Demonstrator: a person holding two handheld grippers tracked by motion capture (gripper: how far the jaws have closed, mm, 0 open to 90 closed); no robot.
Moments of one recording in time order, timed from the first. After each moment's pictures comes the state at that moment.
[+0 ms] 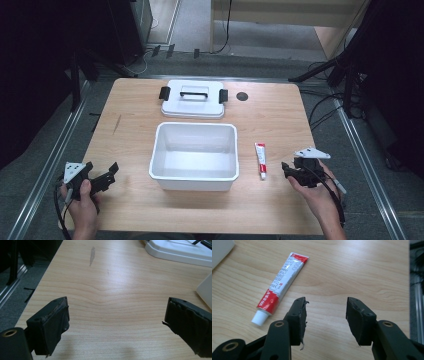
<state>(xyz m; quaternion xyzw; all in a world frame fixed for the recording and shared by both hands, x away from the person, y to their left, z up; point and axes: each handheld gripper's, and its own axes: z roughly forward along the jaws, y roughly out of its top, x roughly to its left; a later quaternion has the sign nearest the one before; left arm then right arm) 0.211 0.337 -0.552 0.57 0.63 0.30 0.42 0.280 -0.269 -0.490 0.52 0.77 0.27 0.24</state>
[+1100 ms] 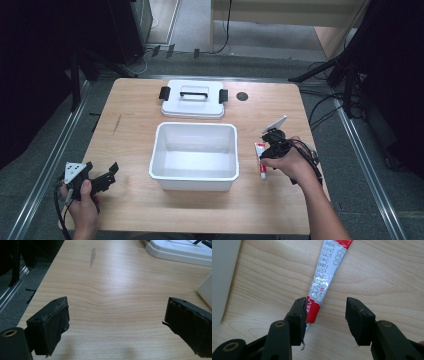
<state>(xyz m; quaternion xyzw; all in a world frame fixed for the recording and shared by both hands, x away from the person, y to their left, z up) 0.211 0.335 -0.552 0.57 0.63 0.31 0.42 0.354 -0.192 -0.468 0.56 0.82 0.07 0.06</state>
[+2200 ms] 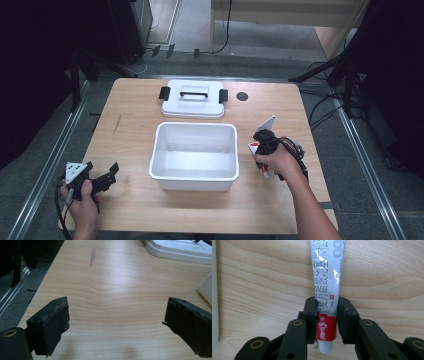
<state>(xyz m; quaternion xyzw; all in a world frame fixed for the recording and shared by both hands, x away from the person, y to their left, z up) 0.211 0.334 -0.552 0.58 0.63 0.31 0.41 0.379 -0.173 -0.500 0.60 0.80 0.00 0.00</state>
